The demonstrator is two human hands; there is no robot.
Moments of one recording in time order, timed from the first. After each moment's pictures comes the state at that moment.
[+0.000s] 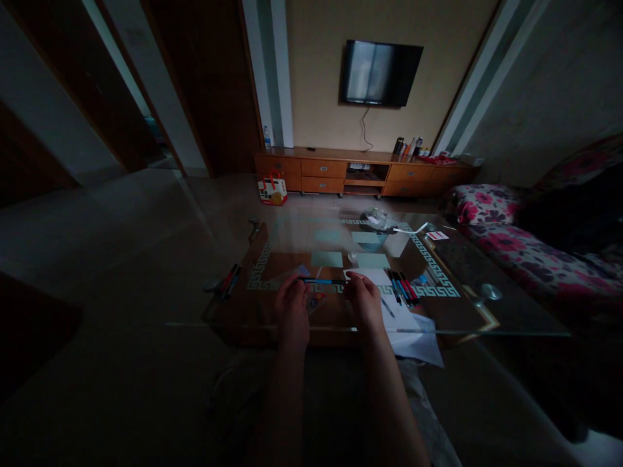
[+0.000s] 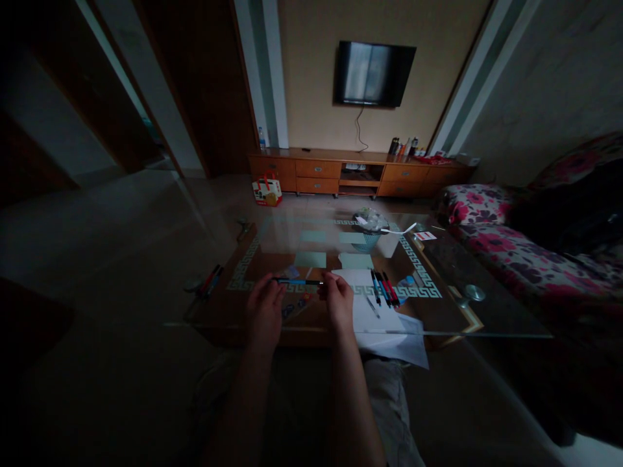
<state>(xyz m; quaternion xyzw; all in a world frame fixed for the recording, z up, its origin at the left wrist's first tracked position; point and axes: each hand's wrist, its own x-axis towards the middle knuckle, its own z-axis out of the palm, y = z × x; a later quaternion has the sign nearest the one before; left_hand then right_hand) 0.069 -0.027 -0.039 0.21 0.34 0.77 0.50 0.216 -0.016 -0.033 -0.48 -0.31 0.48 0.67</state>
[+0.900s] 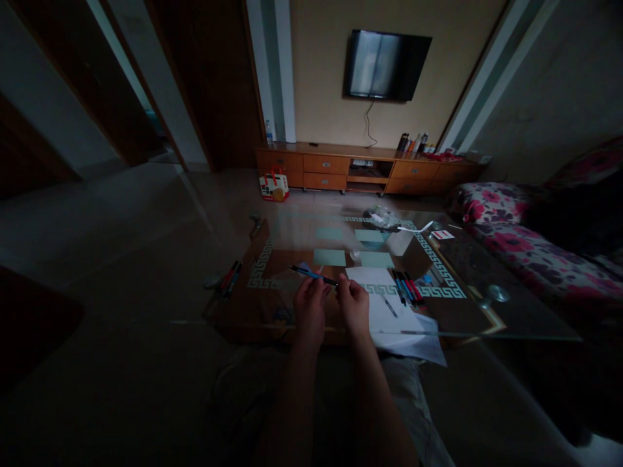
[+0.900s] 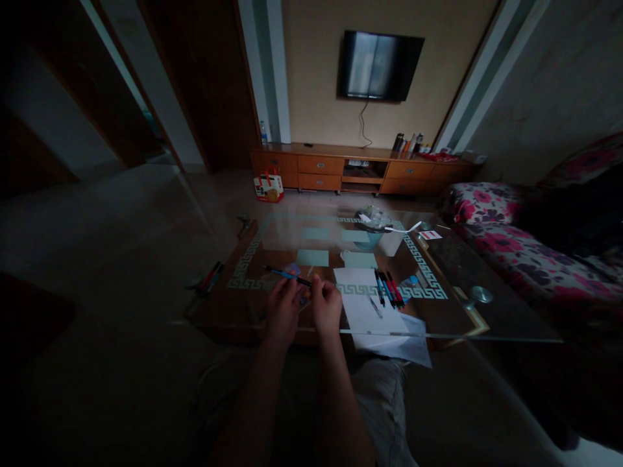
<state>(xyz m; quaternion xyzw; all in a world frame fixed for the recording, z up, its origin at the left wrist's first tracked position) 0.097 -0.021 -0.043 0.24 0.30 0.71 0.59 0.183 -0.025 -0.034 -0.57 -0.46 0.32 0.60</state>
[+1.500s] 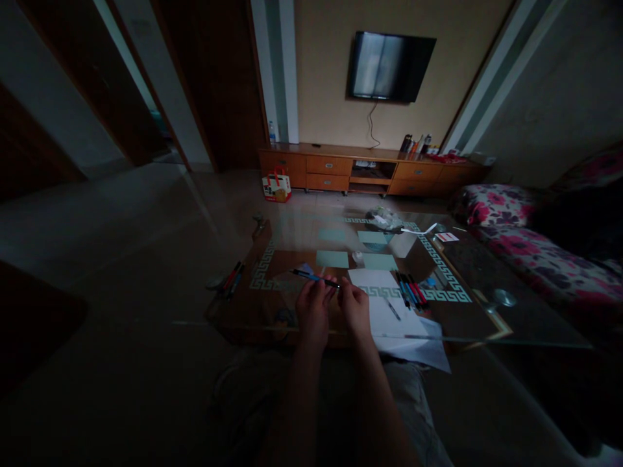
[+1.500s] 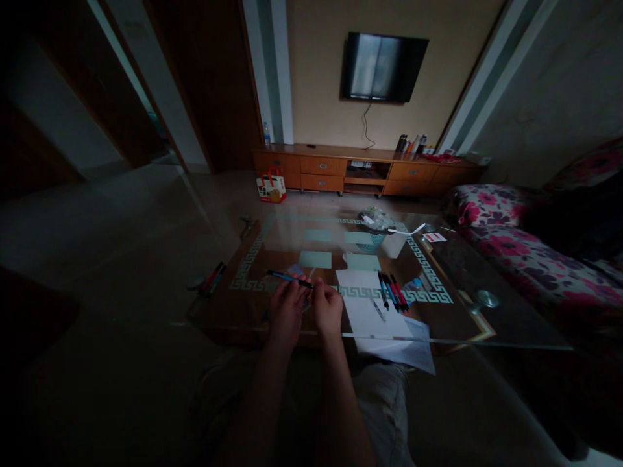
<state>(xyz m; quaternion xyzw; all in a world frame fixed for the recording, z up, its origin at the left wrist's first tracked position) 0.098 -0.018 -0.042 0.18 0.27 0.73 0.61 0.178 -0.016 -0.042 -0.55 -0.44 0.39 0.59</state>
